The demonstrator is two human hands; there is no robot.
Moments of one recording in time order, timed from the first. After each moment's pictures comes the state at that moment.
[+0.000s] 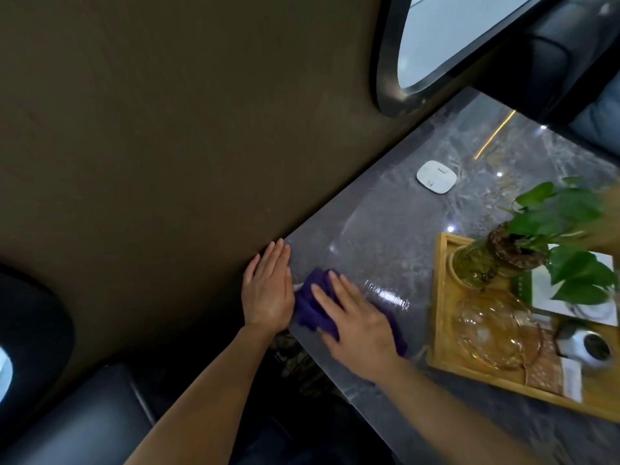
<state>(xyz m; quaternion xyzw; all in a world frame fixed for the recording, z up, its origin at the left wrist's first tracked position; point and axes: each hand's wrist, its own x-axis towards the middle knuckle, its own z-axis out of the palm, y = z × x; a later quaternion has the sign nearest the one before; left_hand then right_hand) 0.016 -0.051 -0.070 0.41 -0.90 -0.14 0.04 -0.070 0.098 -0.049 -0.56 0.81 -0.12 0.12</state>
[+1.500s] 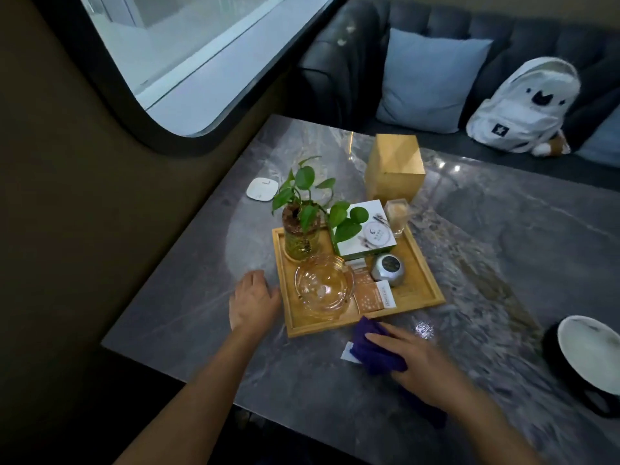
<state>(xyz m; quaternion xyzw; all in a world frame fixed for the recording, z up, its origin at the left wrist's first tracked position) -0.103 0.100 -0.018 0.31 -0.91 -0.26 -0.05 -0.118 0.375 0.014 -0.28 0.91 -0.16 0.27</state>
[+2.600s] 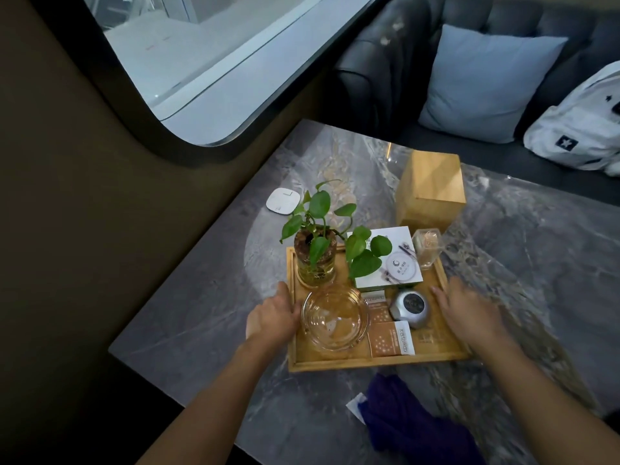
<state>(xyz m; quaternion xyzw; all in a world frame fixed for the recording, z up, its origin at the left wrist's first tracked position) -0.138 0.109 -0.012 0.33 -0.91 -0.24 -0.12 -0.279 0.368 -0.008 -0.13 0.99 -0.04 0.10</state>
